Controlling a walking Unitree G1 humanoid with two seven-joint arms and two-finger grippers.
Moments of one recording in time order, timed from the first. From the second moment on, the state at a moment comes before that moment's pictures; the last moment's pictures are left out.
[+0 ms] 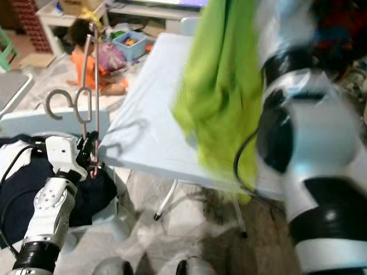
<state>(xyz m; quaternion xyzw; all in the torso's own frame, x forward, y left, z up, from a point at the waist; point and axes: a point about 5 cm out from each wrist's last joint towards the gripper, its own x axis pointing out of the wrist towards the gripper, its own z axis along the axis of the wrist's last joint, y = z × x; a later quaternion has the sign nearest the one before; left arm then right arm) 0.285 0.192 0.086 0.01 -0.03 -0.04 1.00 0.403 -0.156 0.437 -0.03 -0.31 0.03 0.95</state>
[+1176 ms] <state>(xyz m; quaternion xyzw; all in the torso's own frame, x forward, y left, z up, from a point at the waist) 0.284 0.175 0.078 0.04 0.02 -0.09 0.99 0.351 -0.262 0.100 -0.29 0.21 0.13 0.92</state>
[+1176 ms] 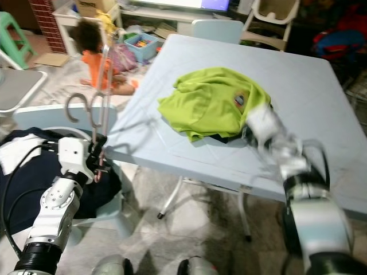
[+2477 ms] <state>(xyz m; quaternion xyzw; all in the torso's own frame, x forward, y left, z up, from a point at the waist) 0.261 0.174 0.066 0.04 0.07 -0.12 0.99 0.341 -0.097 0.115 -0.02 0.11 0.39 0.92</state>
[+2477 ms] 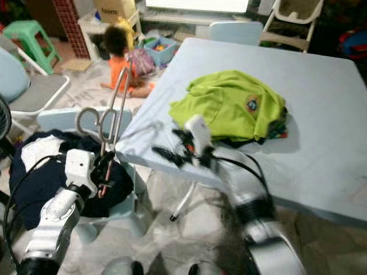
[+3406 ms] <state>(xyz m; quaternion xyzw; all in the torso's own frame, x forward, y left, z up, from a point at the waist) 0.256 0.174 0.068 0.03 0.07 -0.11 0.99 0.375 -0.223 0.109 0.09 0.17 -0.14 0.97</state>
